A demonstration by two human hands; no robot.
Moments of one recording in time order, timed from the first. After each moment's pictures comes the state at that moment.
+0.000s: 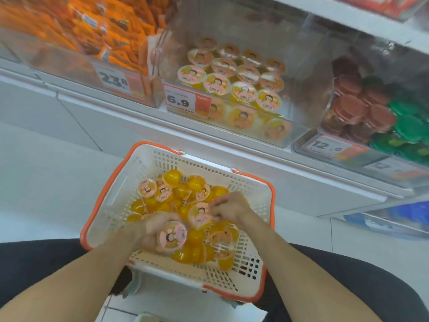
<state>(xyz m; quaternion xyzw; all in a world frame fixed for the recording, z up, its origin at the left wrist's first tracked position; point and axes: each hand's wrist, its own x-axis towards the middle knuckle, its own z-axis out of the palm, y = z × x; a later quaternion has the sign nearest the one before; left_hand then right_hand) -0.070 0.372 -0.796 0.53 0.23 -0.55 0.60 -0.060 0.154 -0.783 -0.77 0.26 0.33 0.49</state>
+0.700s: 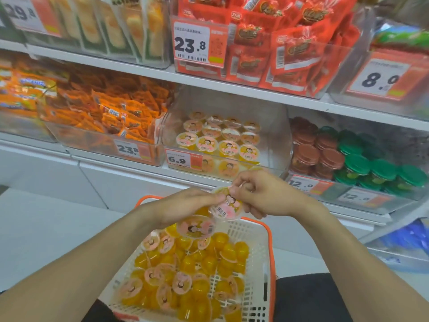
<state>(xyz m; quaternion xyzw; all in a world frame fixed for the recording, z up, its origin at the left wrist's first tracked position) -0.023 0.326 -0.591 0.75 -0.13 -0.38 0.52 -0.044 0.113 -0.552 -0.90 -0.09 0.18 0.39</state>
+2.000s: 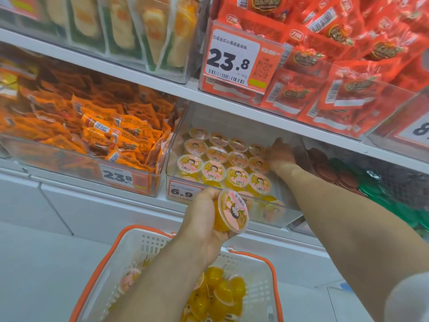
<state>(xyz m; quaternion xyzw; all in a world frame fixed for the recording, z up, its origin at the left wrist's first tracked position) 0.036 0.304 -0.584 0.41 0.17 -0.30 0.85 0.208 0.050 -0.619 -0.97 0.22 -0.03 -0.02</state>
